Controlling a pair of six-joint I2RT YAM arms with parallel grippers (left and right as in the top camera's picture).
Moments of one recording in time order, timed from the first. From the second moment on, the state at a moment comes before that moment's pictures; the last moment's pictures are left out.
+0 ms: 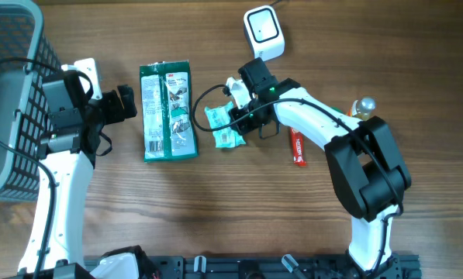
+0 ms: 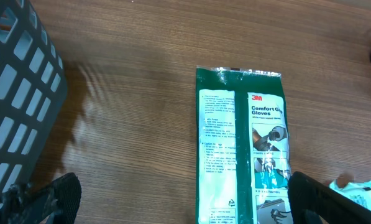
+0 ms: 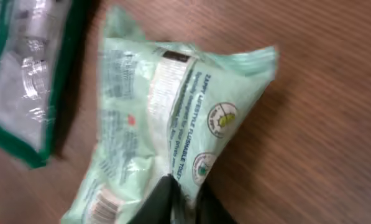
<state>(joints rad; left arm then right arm) 0.19 1.32 0.96 -0.42 0.10 -0.05 0.53 2.07 1.40 -0.56 -0.34 0.02</state>
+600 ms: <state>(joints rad) 0.19 1.32 0.96 -0.42 0.10 -0.05 0.52 1.93 1.37 -0.49 -0.60 0.24</state>
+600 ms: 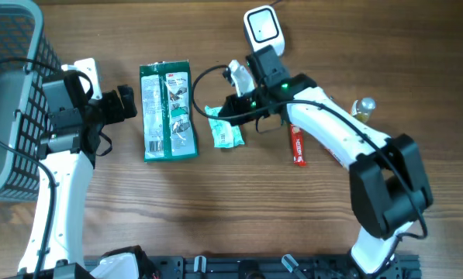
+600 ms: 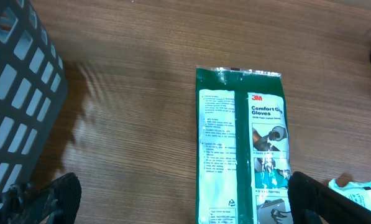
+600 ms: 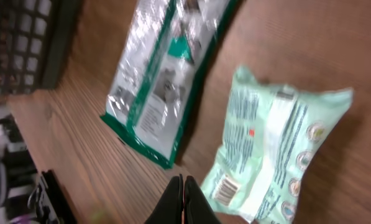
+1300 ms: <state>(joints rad) 0.19 1.32 0.96 -0.42 0.10 -0.05 0.52 2.06 1.16 -0.22 -0.75 0.42</state>
